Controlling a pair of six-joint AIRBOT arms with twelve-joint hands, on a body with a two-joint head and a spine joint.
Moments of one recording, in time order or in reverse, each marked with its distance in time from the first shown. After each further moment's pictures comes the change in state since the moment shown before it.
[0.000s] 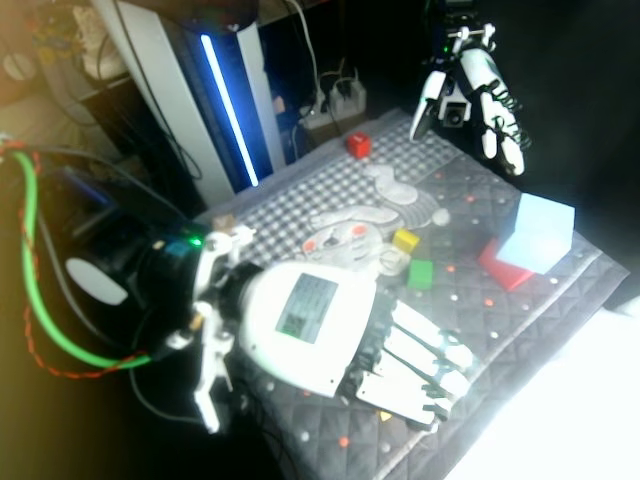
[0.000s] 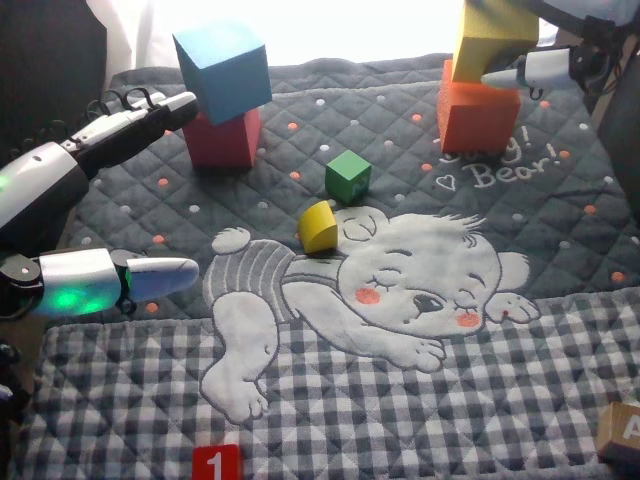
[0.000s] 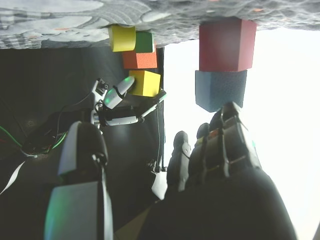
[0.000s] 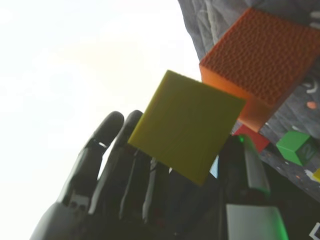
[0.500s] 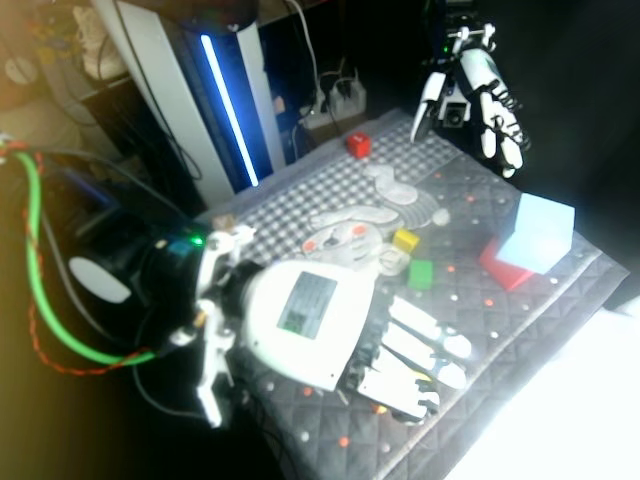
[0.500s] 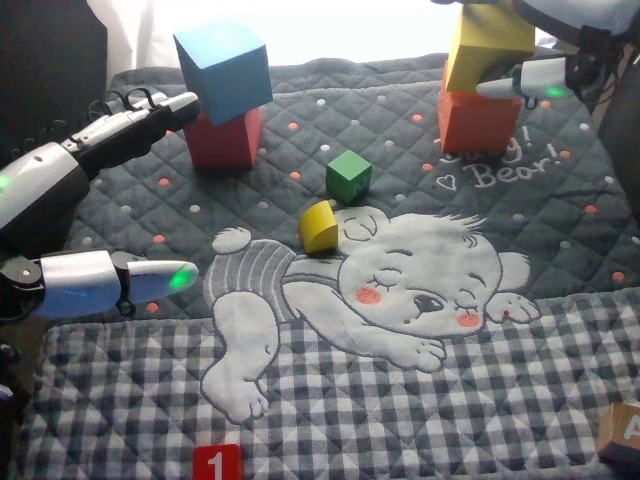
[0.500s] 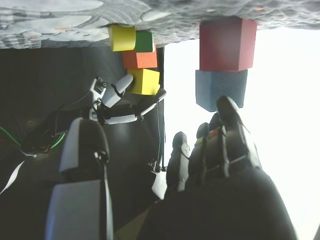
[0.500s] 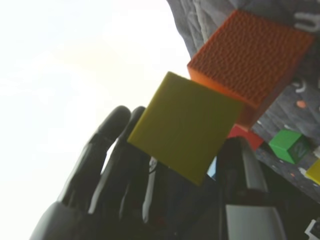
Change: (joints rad) left arm -0.001 0.000 0.000 0.003 0.000 0.000; right arm -0.011 0.001 -0.013 0.000 0.000 0.000
